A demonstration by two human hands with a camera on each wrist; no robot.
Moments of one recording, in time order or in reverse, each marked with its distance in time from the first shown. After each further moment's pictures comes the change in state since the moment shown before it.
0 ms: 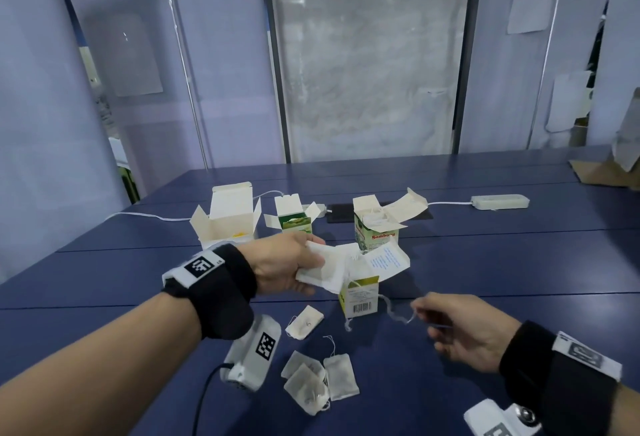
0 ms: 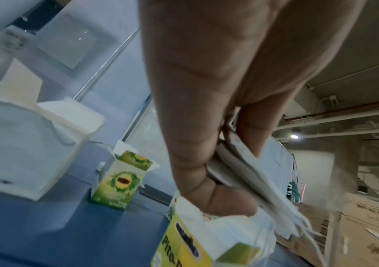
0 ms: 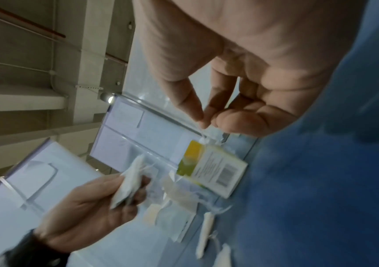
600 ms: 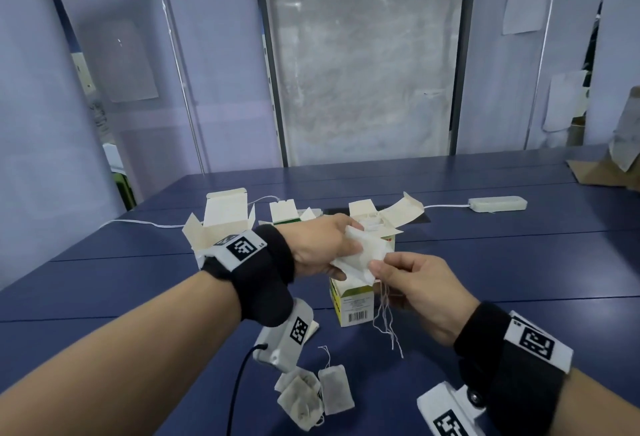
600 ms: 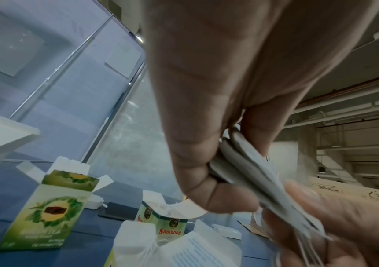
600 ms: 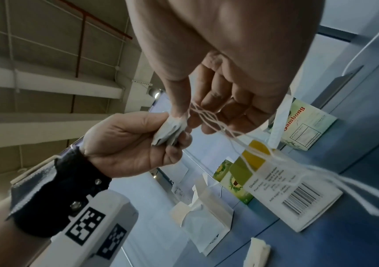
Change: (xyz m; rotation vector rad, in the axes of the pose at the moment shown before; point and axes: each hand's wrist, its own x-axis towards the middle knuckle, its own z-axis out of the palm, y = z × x) left_hand 0.022 0.041 0.042 0.250 -0.063 0.144; right_hand -0.007 -0.038 0.043 0.039 -0.137 -0.486
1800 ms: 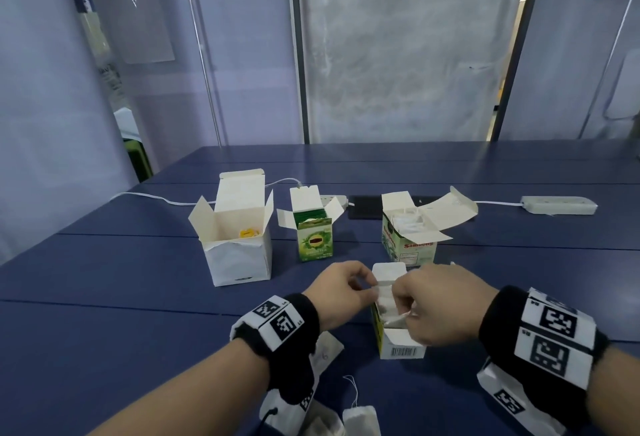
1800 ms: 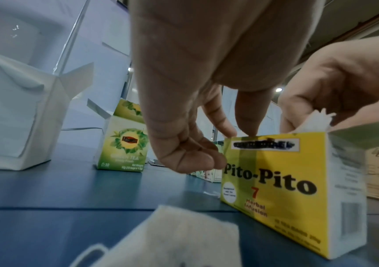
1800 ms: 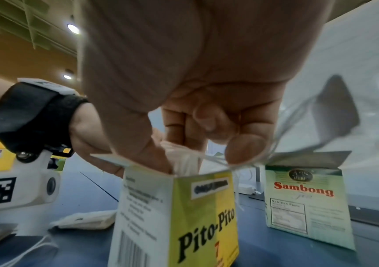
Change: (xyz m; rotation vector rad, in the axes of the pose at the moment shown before) left_hand 0.064 -0.117 -0.010 0.179 0.275 0.005; right_hand 0.079 0.001 0.007 -1.641 -0.499 -0.217
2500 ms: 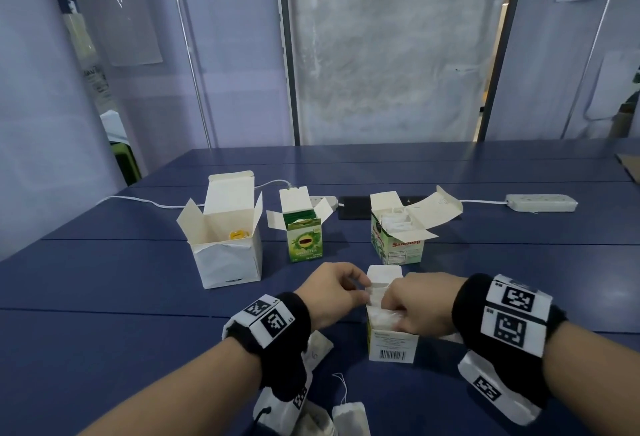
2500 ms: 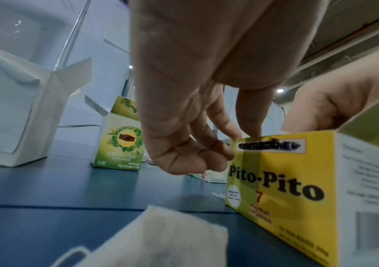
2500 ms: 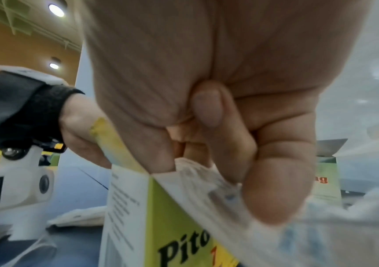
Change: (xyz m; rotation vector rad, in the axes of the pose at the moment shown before) left_hand -0.001 0.005 0.004 -0.060 -0.048 -0.020; right_hand 0.009 0.002 0.003 -0.069 -0.227 -0.046
